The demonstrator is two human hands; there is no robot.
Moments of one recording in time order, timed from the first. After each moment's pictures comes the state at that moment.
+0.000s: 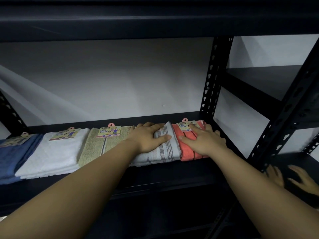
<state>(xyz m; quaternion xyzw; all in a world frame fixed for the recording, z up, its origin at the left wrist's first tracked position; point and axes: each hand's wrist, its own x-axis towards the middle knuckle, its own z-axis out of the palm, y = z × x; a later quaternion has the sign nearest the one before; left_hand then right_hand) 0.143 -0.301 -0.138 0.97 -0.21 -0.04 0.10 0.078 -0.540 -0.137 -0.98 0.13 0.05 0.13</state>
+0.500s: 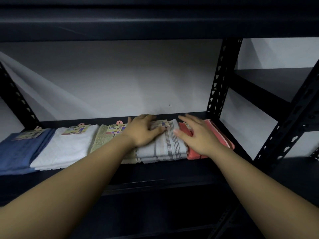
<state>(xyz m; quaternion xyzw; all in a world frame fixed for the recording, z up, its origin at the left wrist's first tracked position) 0.135 -0.265 -0.117 0.97 -0.18 0.05 0.17 0.075 -0.508 -0.125 -0.96 -0.07 -0.09 0.25</state>
